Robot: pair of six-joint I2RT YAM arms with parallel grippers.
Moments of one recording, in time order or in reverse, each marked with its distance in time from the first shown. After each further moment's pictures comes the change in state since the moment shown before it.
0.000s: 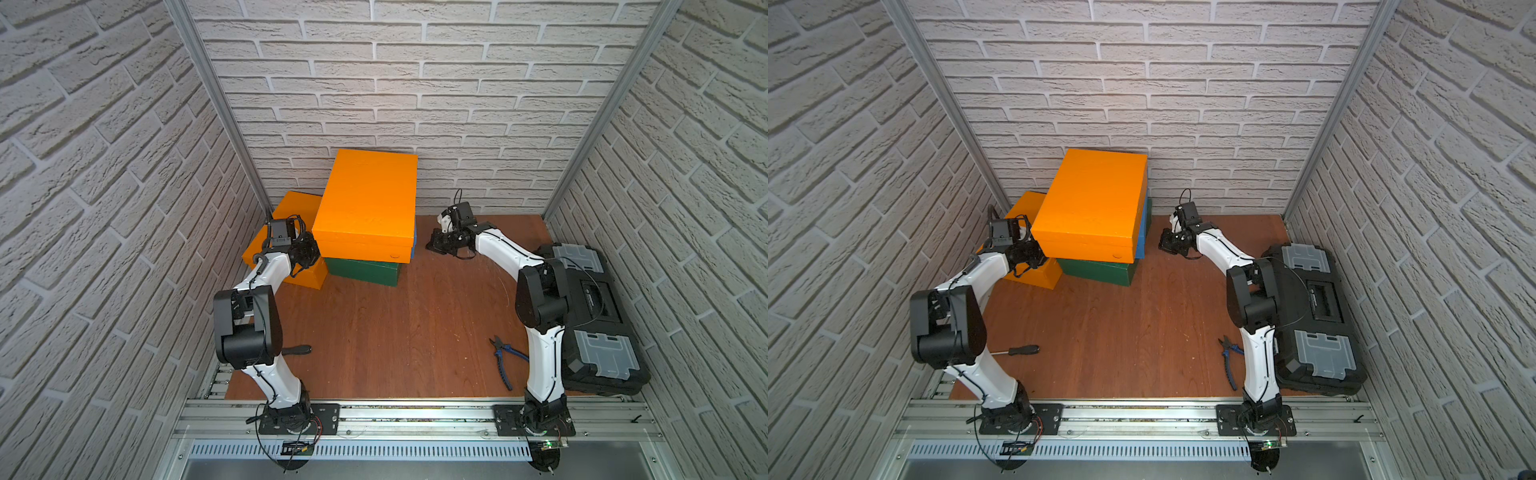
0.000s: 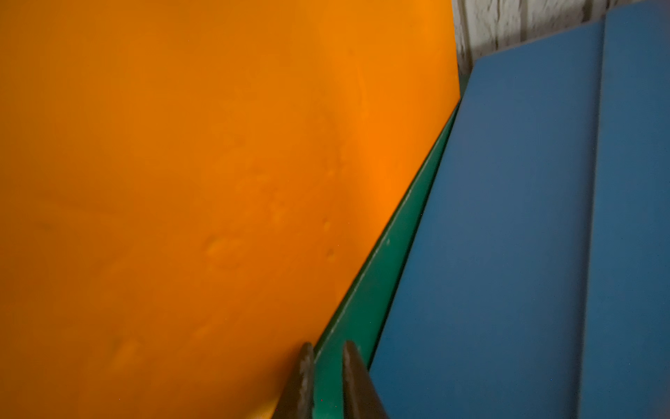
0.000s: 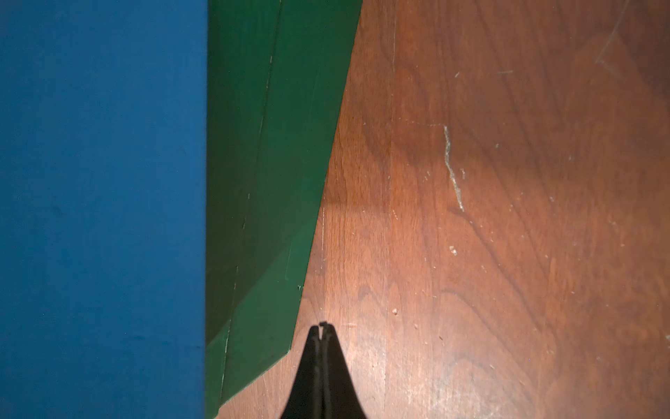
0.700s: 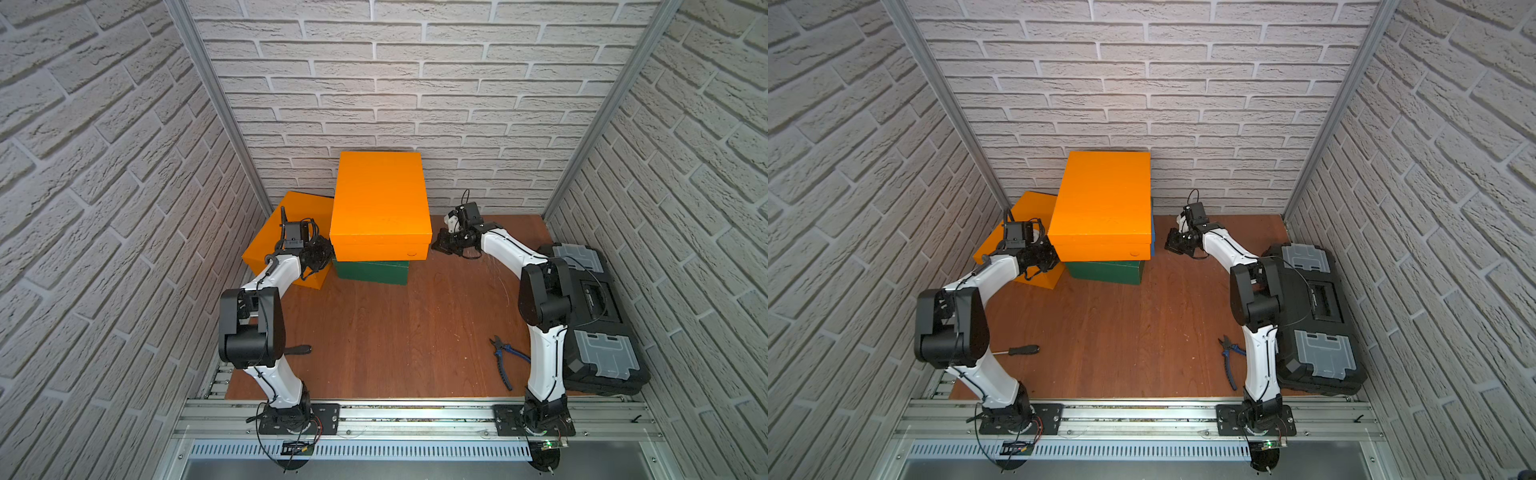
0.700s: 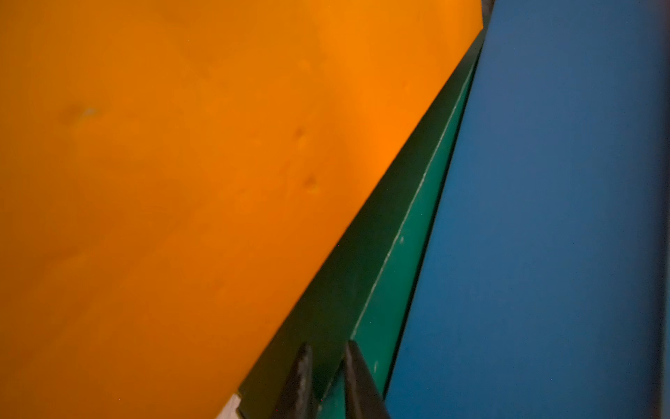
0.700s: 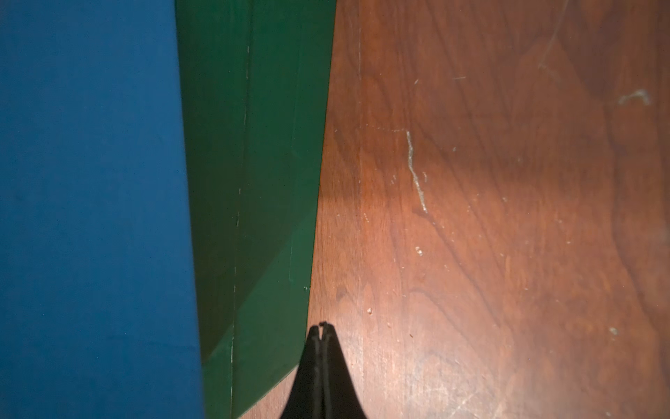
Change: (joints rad) left arm -0.087 -0.008 -0.040 0.015 -0.050 -0.017; right arm -0.044 0.000 -0.024 0.007 -0.038 -0.001
